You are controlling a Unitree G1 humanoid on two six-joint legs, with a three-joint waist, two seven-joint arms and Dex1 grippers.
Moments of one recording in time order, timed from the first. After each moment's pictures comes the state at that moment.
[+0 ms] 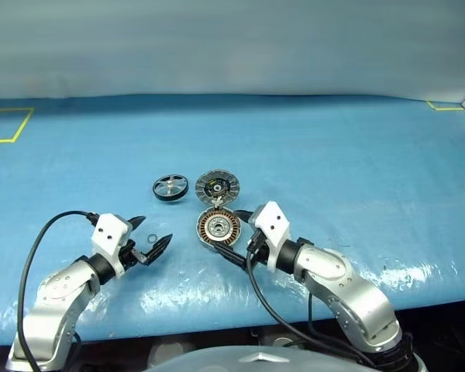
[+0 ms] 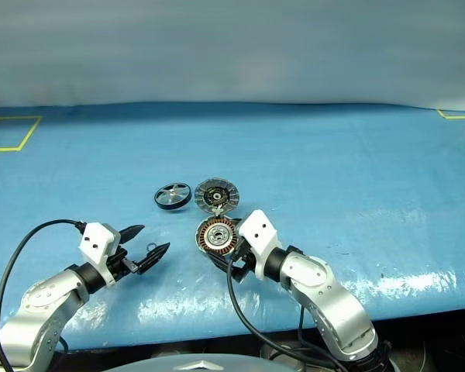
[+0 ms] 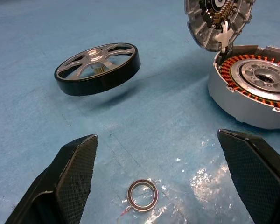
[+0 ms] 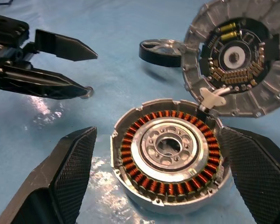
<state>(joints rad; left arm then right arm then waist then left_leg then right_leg) 0.29 0.54 0.12 -0.40 -0.31 0.37 -0.62 0.05 -0.34 0.34 -0.57 0.24 0.61 0.47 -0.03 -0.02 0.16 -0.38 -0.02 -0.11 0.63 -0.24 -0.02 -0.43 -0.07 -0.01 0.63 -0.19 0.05</state>
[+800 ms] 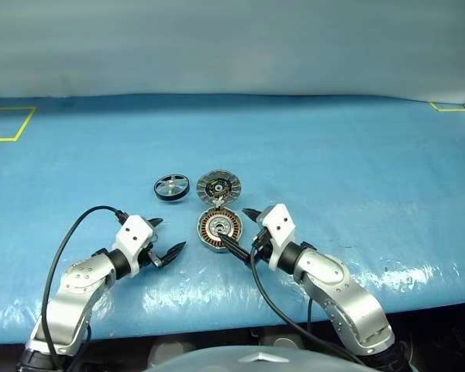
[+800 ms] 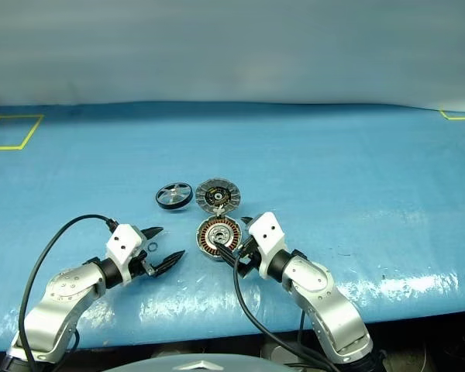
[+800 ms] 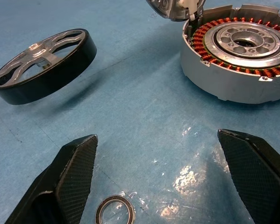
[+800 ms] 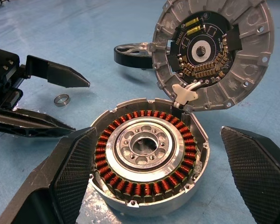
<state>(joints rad) 0.21 0.56 -0.02 -0.32 -0.21 0.34 -0.66 0.08 -0.31 0.31 -0.53 0.24 0.53 0.43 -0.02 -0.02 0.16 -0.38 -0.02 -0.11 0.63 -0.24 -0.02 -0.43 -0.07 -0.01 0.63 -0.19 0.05</state>
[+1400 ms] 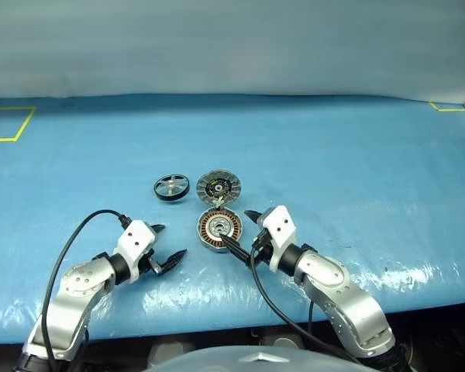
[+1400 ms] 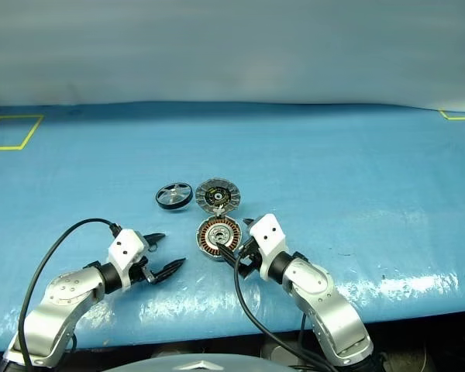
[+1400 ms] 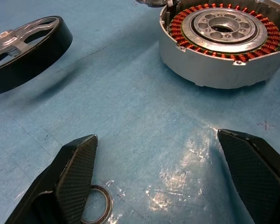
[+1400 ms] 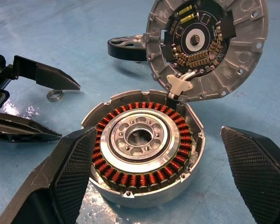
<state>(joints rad) 0.25 0.58 -0.02 -0.35 -0.19 0.35 -0.66 0.09 -0.31 0.31 -0.53 0.23 0.53 0.41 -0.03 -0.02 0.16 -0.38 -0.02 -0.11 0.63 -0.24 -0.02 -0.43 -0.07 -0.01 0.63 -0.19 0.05</state>
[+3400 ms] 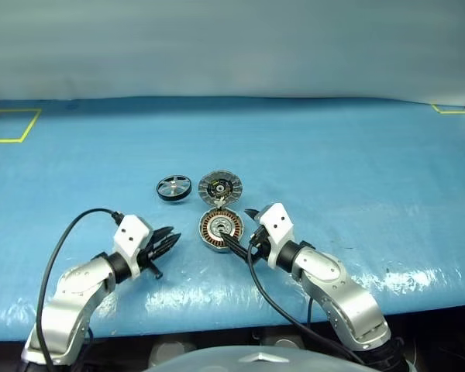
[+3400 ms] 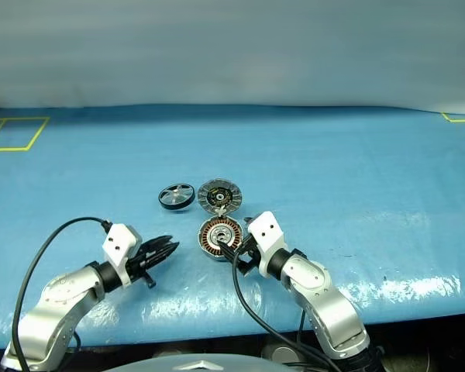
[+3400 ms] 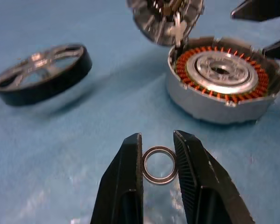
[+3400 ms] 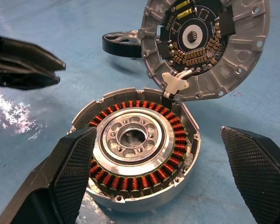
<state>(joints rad) 0.17 0.52 0.01 -0.44 -0.32 0.40 -0.66 0.06 -0.30 0.32 -0.49 0.20 0.56 0.40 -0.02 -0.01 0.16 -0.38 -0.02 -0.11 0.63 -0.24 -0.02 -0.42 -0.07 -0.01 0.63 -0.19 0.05</state>
